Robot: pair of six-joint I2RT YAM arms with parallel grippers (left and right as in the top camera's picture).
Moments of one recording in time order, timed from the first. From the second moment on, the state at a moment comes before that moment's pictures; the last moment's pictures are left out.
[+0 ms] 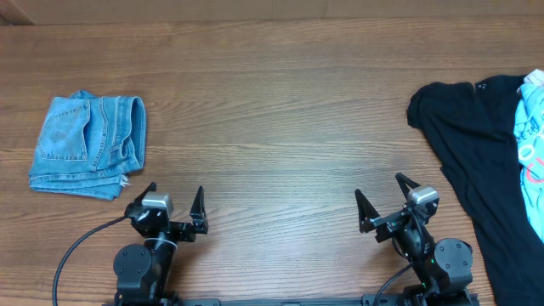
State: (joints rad) left arm -0.02 0.02 0.09 -0.26 0.12 -0.10; right arm 0.16 0.01 0.08 -0.18 -0.26 0.12
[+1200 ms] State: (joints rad) left arm -0.02 1.47 1.47 -0.80 0.36 -0.13; right arm -0.17 1.49 1.24 -0.80 -0.09 0.41
